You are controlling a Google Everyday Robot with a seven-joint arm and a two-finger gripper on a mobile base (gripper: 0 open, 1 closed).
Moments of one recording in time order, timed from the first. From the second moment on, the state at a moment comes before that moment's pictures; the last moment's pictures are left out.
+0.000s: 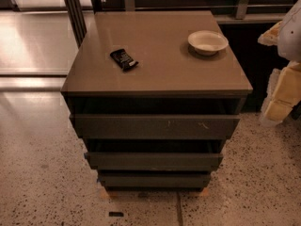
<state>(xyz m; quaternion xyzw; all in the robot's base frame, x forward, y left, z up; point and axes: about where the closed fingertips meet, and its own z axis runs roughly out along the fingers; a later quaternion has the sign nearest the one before) 0.438 -0.217 0.976 -0.60 0.78 -0.03 0.16</state>
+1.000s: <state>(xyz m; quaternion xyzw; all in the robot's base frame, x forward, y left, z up) 0.420 -0.212 0.951 -0.56 0.80 -0.02 0.20</state>
